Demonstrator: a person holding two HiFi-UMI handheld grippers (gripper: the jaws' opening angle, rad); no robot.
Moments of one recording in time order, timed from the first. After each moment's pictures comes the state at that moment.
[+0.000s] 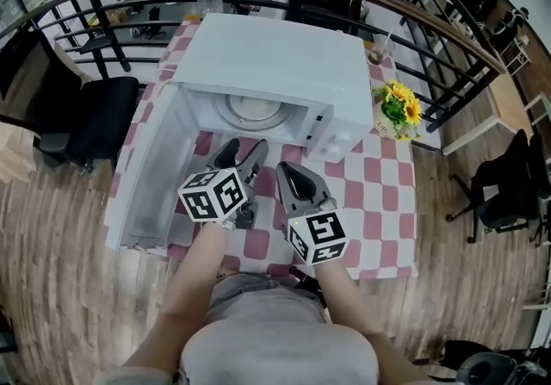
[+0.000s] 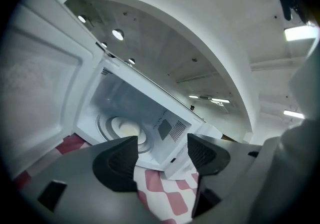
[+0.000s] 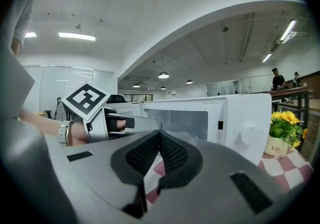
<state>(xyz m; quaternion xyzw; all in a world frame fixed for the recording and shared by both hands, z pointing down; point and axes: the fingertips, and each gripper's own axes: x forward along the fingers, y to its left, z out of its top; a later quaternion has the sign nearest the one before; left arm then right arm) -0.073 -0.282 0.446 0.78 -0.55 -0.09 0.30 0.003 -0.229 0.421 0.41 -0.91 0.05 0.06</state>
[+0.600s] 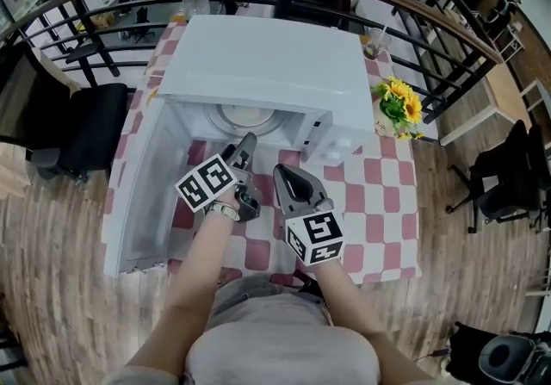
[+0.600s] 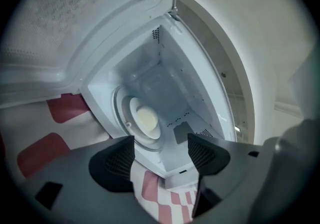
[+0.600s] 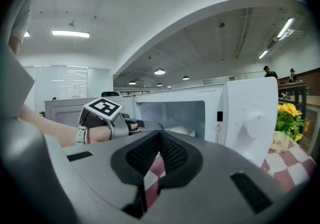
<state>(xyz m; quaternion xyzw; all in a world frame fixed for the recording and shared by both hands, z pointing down) -0.092 -0.338 0.512 0.68 -0.54 -0.18 0.46 -0.001 -0.260 0.446 0.42 -0.90 0.07 0.08</state>
